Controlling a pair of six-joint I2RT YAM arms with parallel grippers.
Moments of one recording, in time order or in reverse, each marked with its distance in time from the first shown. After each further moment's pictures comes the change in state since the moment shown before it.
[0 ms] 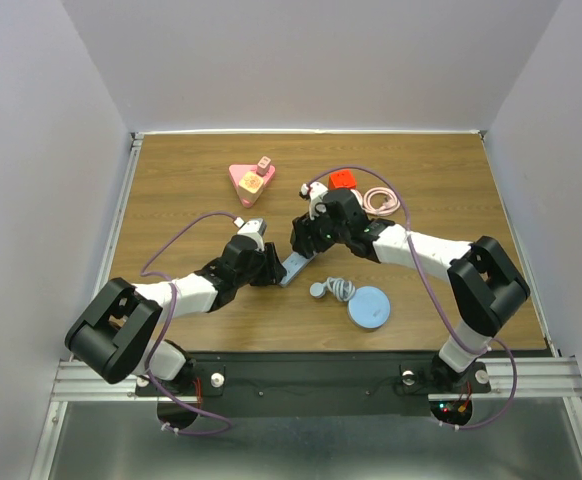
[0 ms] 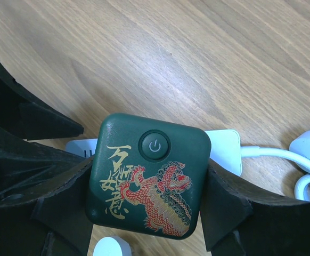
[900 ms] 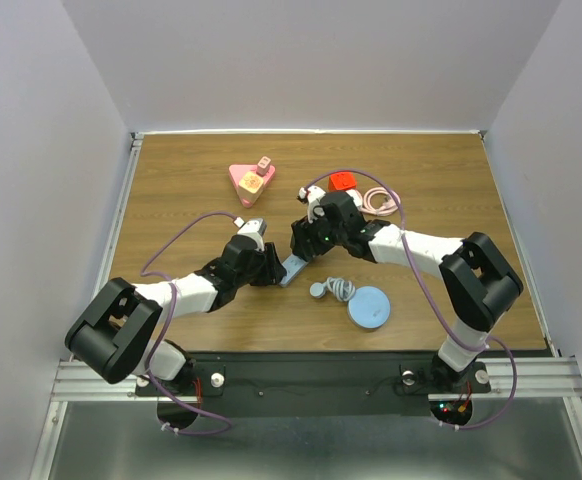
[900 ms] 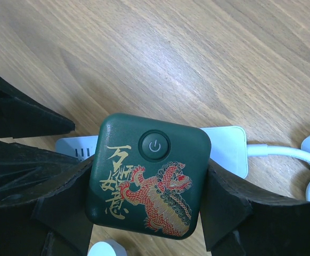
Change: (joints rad) left arm 0.000 0.000 0.000 0.000 0.003 0.003; right arm 0.000 0.044 0.000 0.000 -0.008 0.002
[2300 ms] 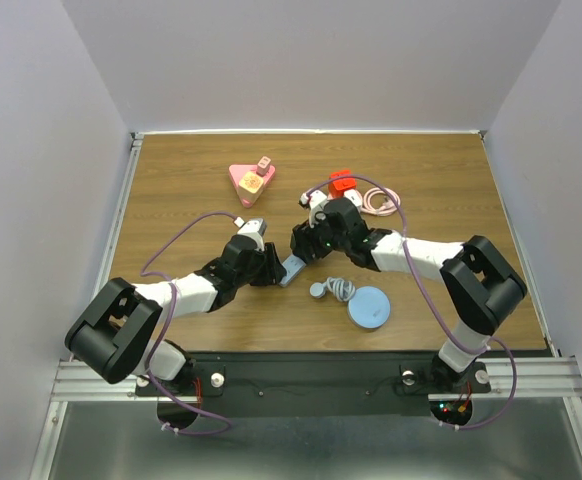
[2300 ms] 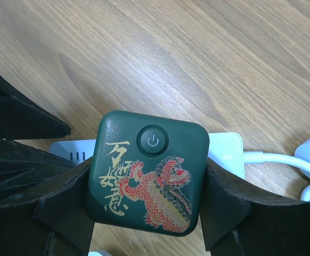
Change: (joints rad) left arm 0.001 0.000 0.000 0.000 0.002 0.003; right arm 0.014 -0.023 -0.088 0.135 0.030 -0.033
